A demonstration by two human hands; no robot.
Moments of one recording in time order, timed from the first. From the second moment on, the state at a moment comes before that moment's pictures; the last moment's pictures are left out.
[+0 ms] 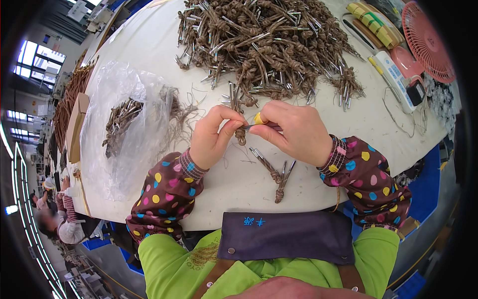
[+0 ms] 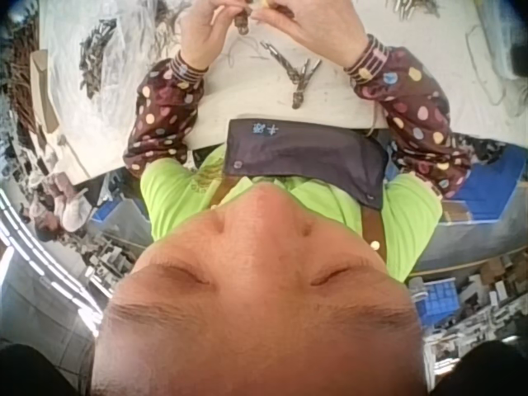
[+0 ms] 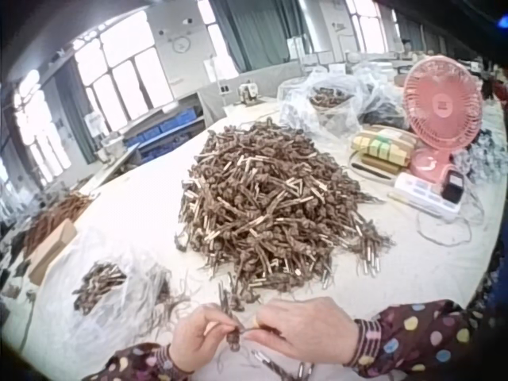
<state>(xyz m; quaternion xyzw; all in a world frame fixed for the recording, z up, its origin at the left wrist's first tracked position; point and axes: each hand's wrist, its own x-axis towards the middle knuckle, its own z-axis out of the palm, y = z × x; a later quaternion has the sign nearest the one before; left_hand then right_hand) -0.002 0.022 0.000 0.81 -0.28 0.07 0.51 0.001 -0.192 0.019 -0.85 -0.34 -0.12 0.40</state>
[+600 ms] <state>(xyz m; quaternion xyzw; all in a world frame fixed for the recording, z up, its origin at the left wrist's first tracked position) -0.003 0.005 0.015 0.85 -0.40 0.08 0.33 0.019 -0.182 0.003 -0.64 -0.16 0.13 0.74</state>
